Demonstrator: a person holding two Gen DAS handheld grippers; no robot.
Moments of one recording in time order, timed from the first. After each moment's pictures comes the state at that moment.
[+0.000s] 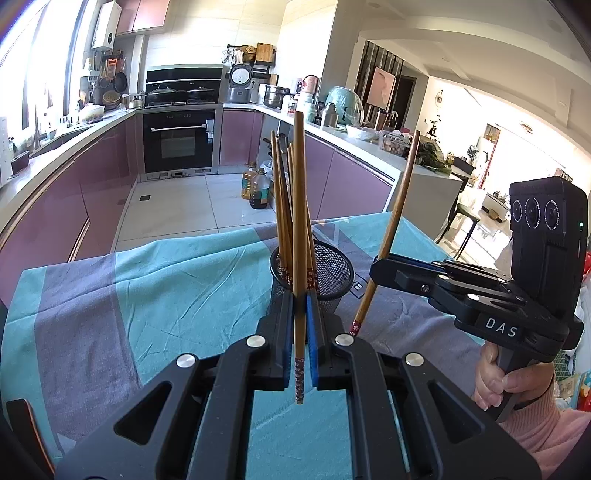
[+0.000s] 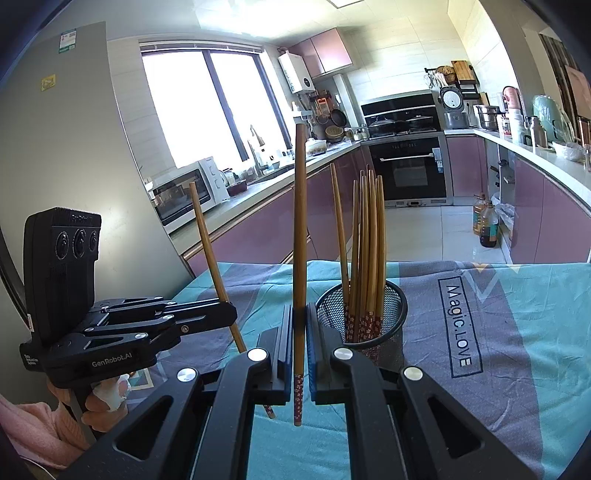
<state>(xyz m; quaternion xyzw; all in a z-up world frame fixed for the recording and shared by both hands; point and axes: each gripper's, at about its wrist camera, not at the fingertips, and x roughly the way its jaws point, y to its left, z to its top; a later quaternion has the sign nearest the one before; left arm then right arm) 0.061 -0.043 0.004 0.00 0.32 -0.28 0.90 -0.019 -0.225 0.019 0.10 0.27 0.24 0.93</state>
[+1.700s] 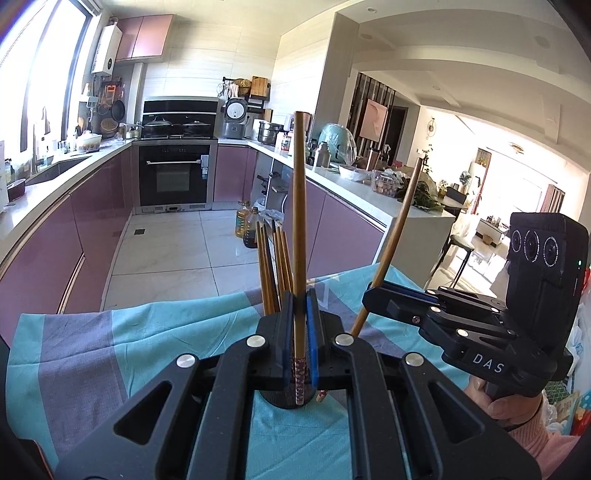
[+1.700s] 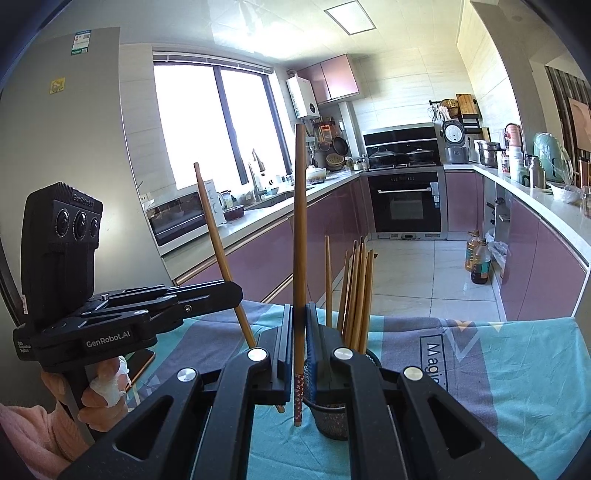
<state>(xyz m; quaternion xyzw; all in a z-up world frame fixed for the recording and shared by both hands) 0.072 -0.053 0.063 -0.02 0.25 -0.30 0.92 -0.004 -0.233 0.066 0.07 0.21 0.22 0.95</state>
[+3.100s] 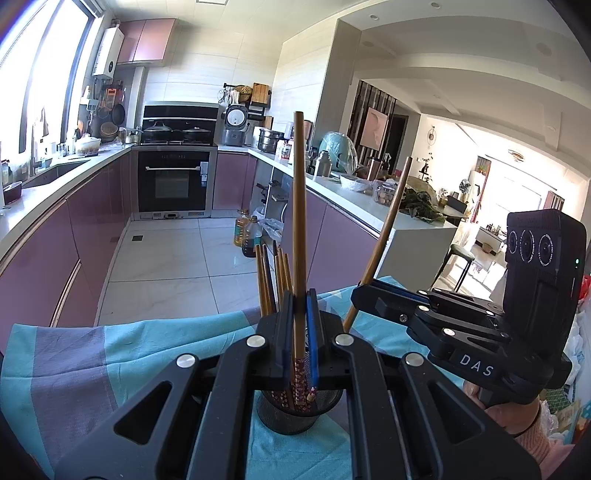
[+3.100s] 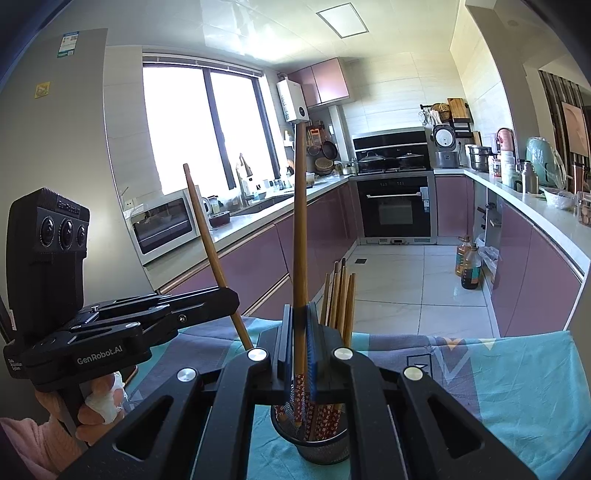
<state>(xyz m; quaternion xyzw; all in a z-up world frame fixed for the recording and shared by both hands) 0.075 -0.056 0.070 -0.02 0.24 -0.30 0.92 0.023 -0.234 0.067 0.07 0.21 0.20 0.95</state>
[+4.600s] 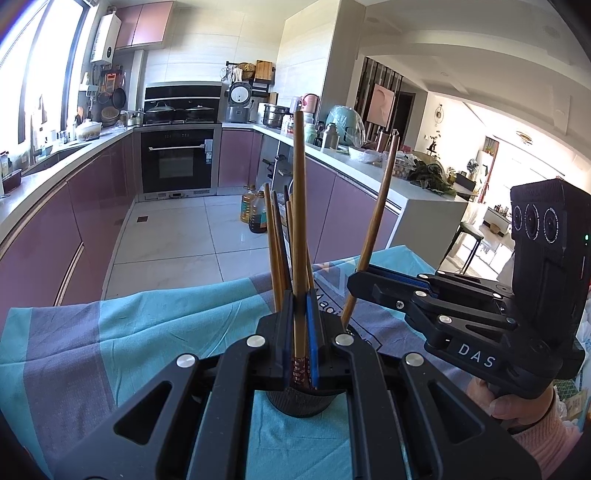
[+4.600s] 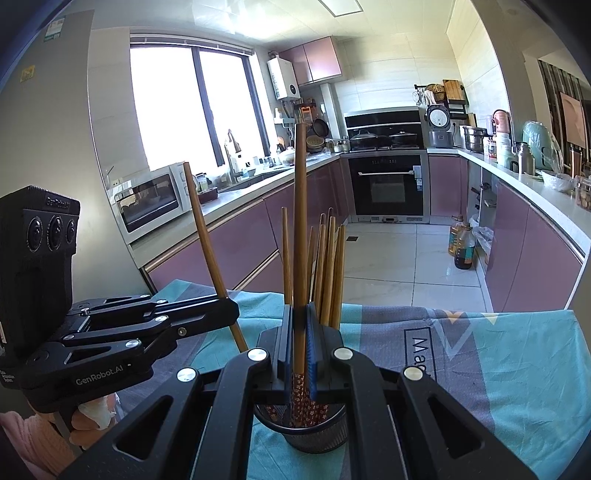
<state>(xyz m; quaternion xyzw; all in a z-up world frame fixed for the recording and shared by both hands) 0.091 -0.054 0.066 0.00 0.28 -0.29 0.91 0.038 -0.227 0.035 0.06 0.26 0.19 0.95</state>
